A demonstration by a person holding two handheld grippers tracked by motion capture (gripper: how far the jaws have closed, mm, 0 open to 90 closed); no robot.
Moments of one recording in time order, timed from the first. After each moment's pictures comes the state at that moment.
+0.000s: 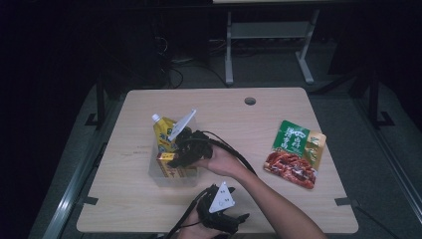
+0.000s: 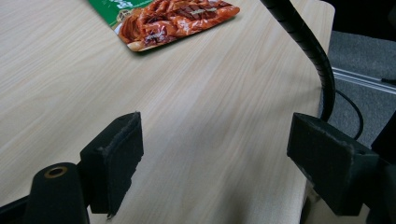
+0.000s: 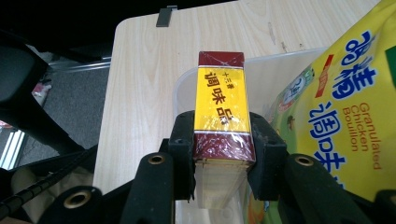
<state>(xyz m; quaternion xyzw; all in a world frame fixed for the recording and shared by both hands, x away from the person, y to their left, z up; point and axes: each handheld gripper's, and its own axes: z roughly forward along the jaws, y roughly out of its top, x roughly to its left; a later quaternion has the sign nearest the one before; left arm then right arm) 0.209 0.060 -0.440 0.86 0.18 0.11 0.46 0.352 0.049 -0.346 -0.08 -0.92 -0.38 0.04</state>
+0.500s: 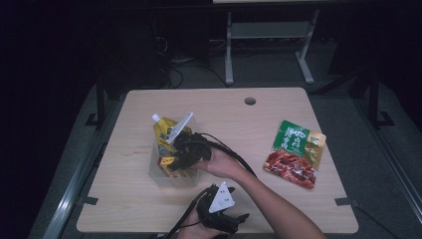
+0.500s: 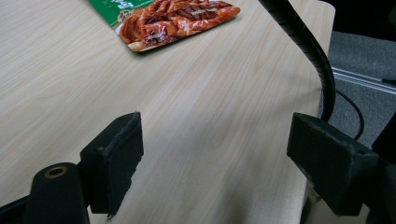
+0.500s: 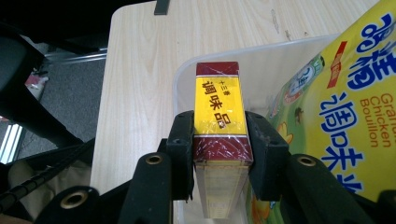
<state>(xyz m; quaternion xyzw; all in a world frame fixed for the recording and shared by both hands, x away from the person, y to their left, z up) 0.208 0.060 -0.441 0.86 0.19 0.11 0.46 0.350 0.053 -0.352 -0.08 -0.93 -0.36 0.04</state>
